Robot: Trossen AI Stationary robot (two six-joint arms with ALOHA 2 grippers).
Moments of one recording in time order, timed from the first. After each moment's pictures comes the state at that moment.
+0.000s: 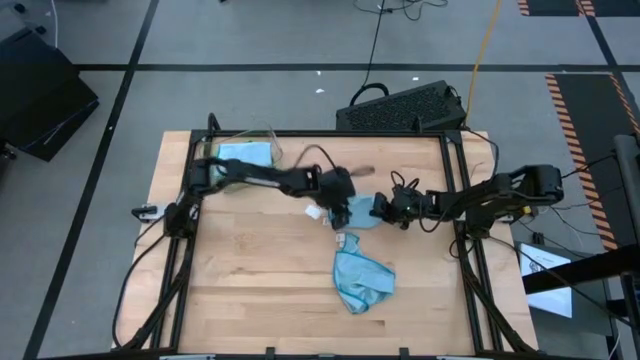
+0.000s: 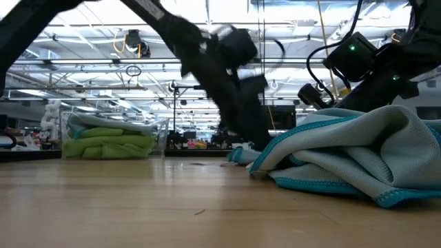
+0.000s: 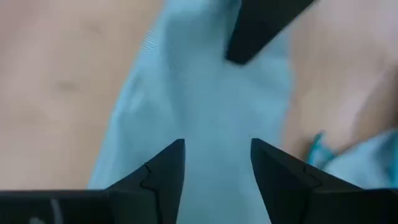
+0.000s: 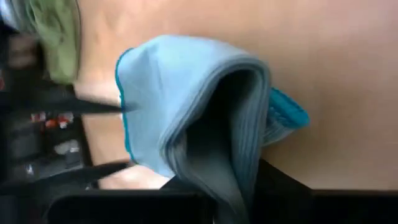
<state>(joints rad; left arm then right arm) 0.17 2.12 1.46 -0.22 0.18 -0.11 -0.16 1.40 0.24 0.46 0.03 1.63</state>
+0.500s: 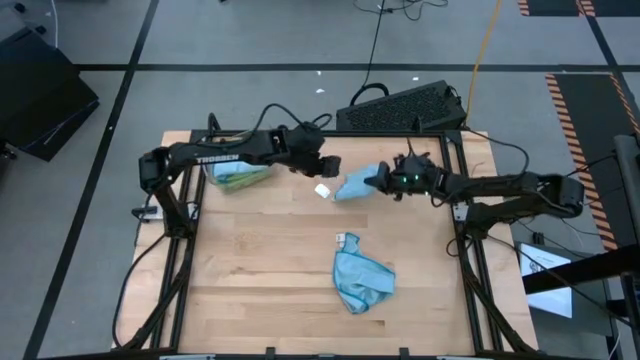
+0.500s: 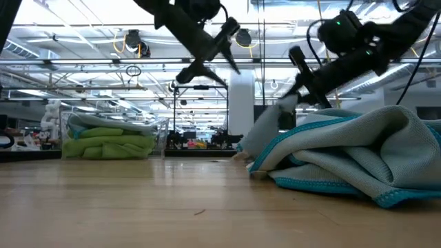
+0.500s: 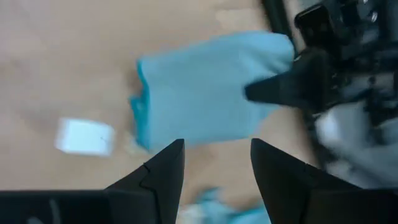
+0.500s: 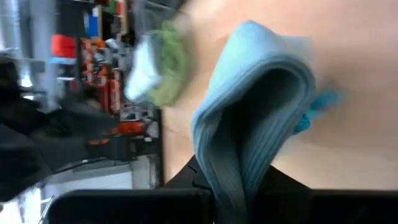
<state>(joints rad) 0.31 1.75 1.46 -0.48 0.16 -0.92 -0.39 1.19 0.39 0.37 -0.09 1.43</state>
